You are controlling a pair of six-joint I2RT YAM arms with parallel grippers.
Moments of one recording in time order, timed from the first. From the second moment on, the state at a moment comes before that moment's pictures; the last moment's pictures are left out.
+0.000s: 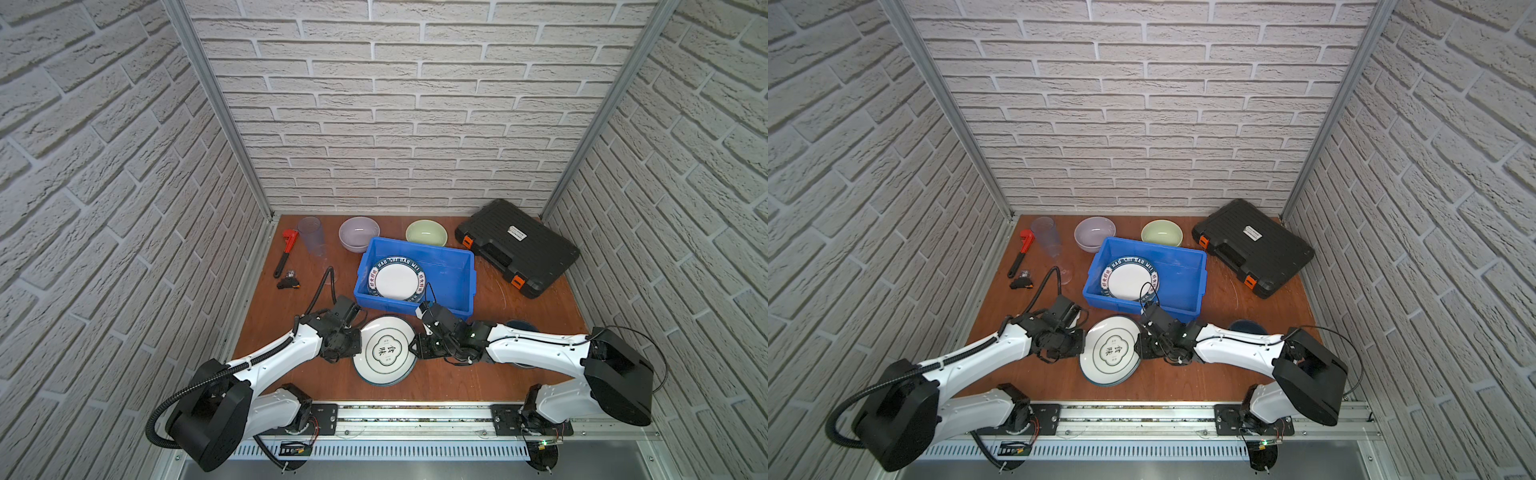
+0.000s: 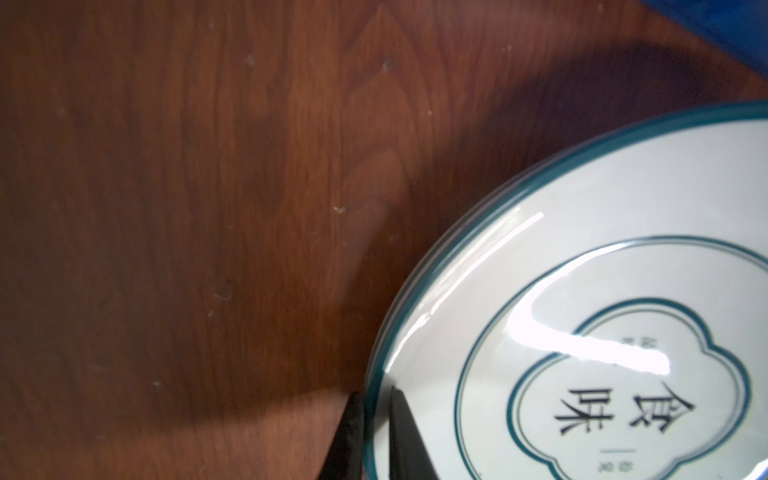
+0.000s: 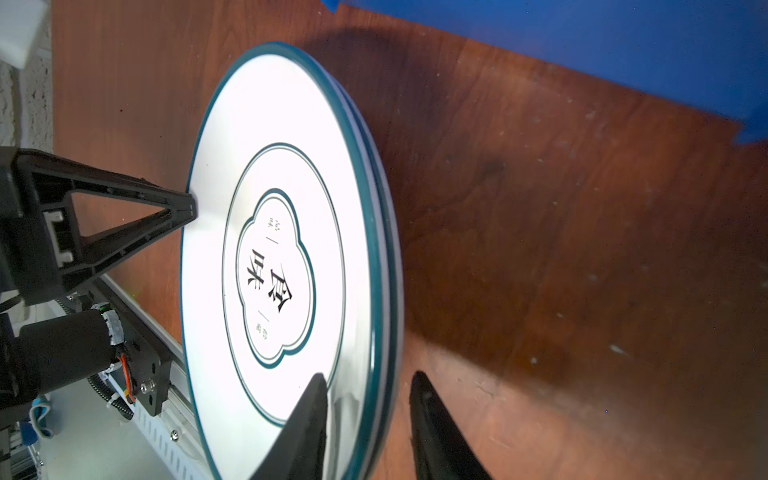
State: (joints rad) left arm -0.58 1.18 0.55 -0.66 0.09 -0.64; right arm 0.93 1.40 0.75 -0.35 -0.08 0.83
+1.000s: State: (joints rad) left arm -0.58 1.19 0.55 -0.66 0.09 -0.64; right arm 0.93 1.37 0.82 -0.42 -0.10 0.85
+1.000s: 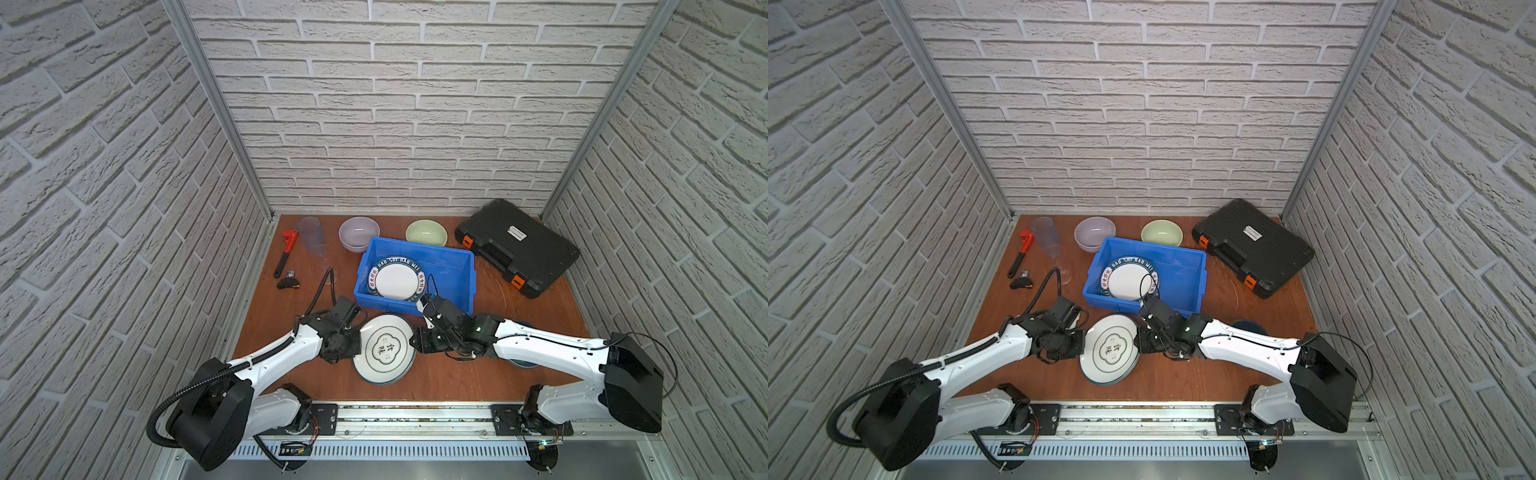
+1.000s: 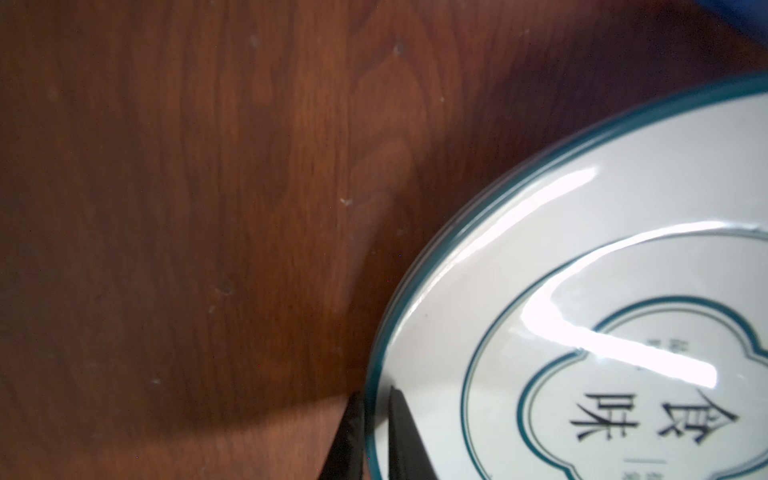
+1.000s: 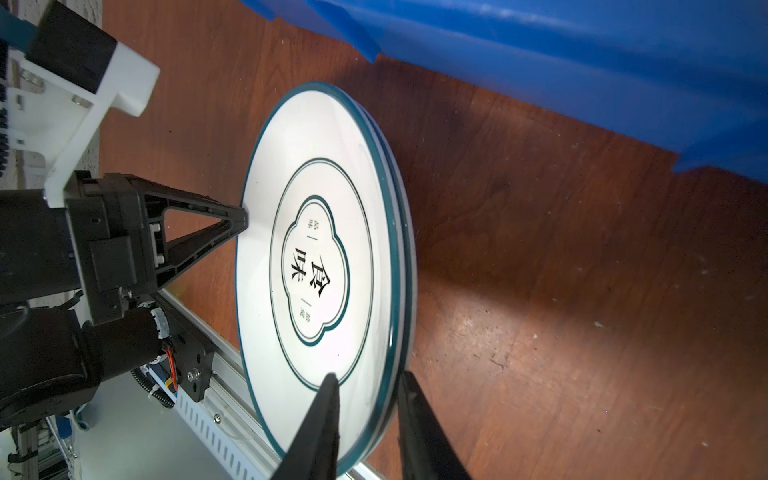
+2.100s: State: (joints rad) left arm -0.58 1.19 0.55 -0.66 0.09 -0.64; right arm 0.92 1.38 0.85 -0.45 -0.12 0.84
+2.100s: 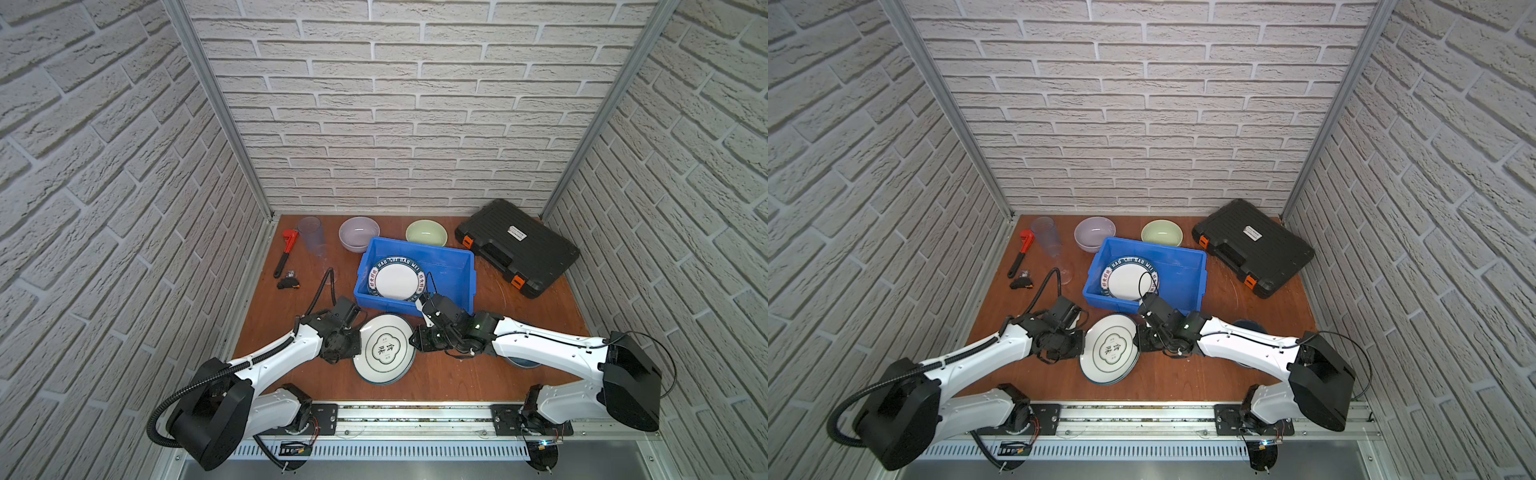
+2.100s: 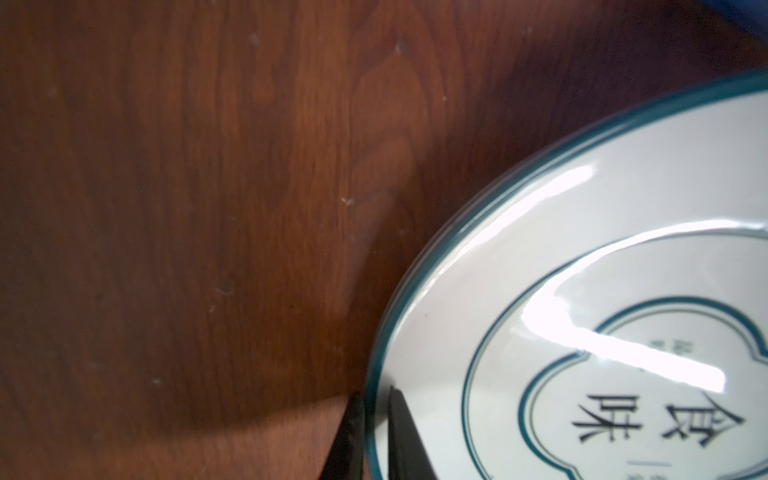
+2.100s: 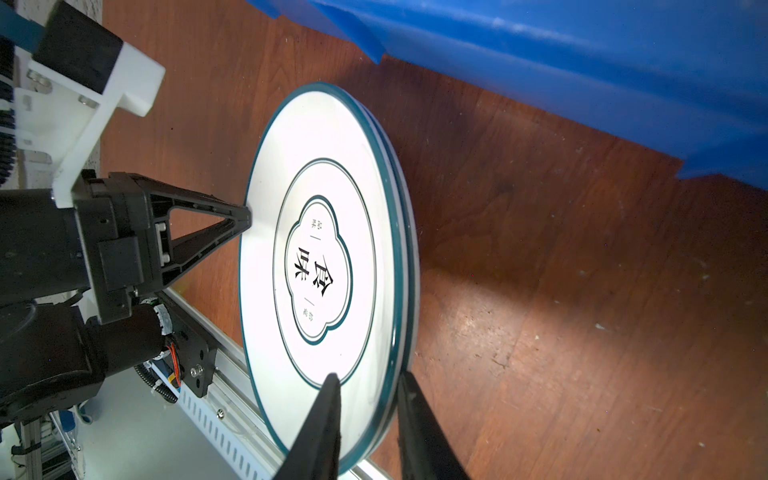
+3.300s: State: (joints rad) left arm -0.58 1.16 0.56 -0.70 0.07 -0.64; right arm 0.91 1.51 0.81 -0.26 -0.20 0.88
